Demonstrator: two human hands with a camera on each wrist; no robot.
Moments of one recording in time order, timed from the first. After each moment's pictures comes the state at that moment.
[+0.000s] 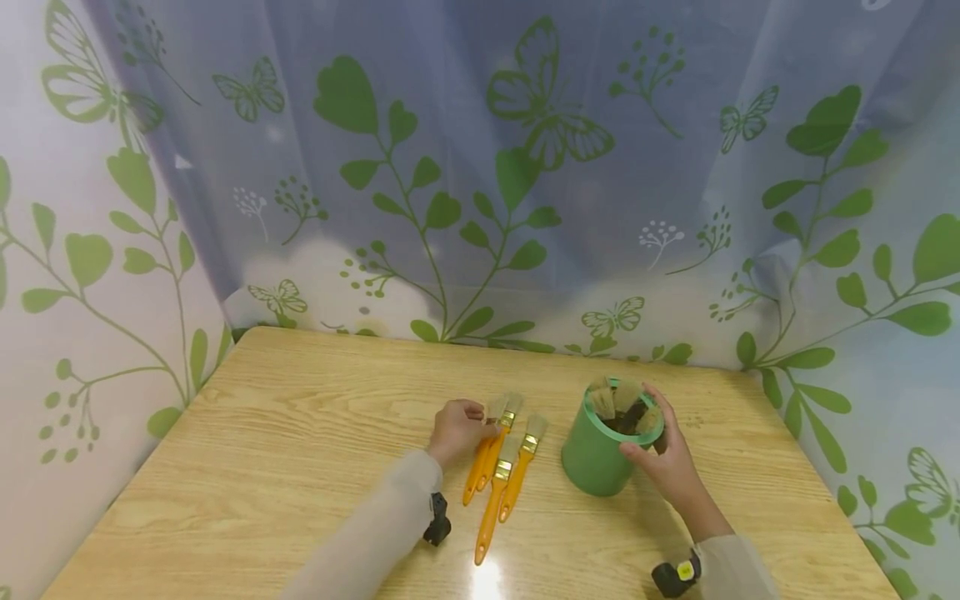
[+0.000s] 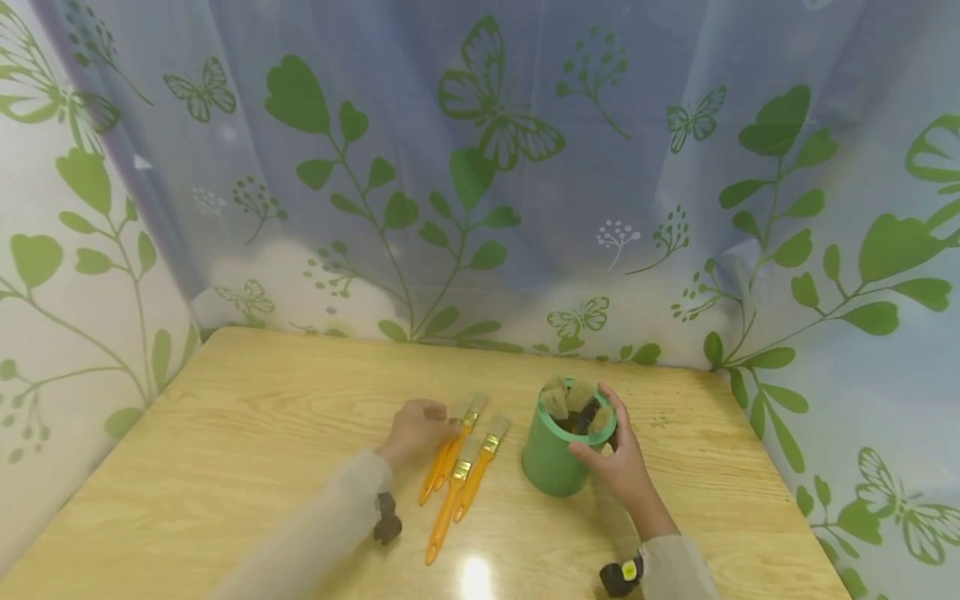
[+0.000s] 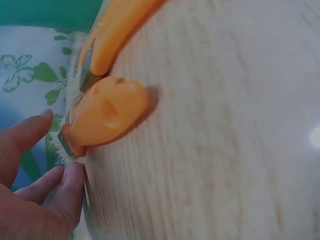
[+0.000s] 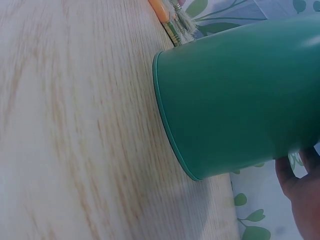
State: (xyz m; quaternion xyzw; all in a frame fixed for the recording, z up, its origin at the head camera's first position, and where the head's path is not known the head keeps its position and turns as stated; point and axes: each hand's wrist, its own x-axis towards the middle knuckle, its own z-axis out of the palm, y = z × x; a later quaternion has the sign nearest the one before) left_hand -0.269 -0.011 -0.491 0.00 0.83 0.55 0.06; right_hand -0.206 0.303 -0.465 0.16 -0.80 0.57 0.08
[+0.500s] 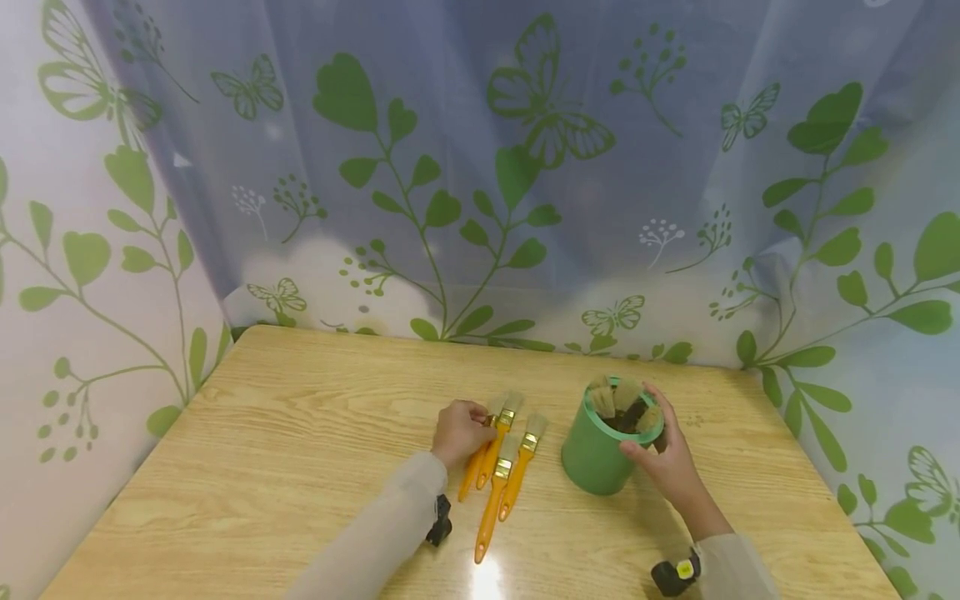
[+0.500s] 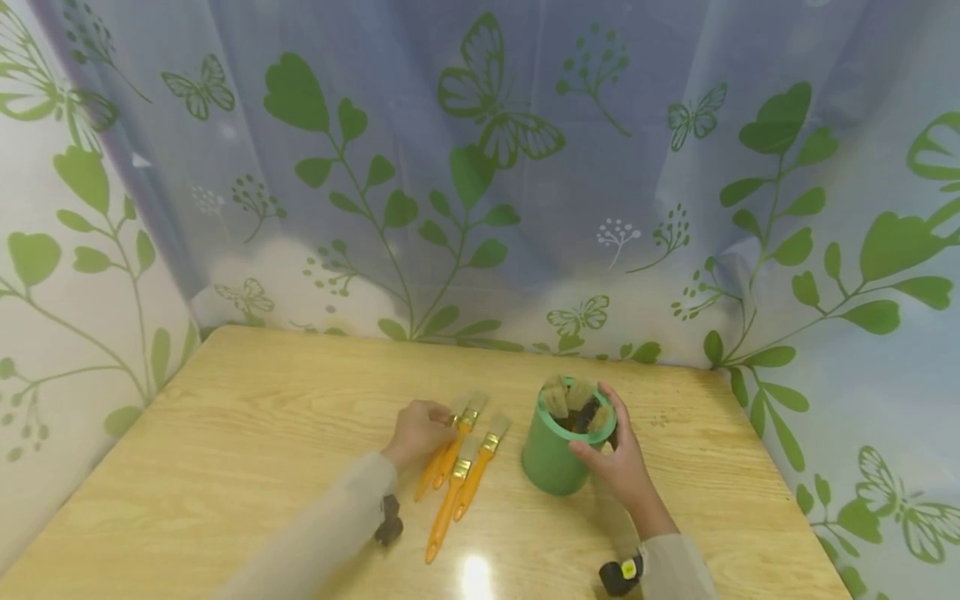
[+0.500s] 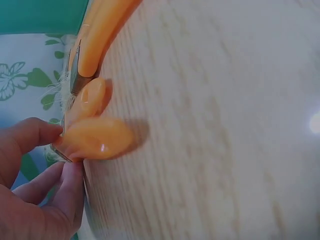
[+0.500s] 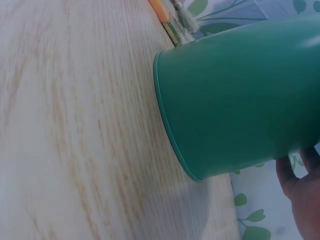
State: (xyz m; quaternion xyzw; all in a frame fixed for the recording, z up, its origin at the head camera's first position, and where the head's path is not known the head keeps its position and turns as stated) left_hand -0.261 -0.005 -0.484 0.02 0.86 0.51 0.03; right_hand -0.206 0.302 -0.466 0.16 -0.79 0.58 0.07
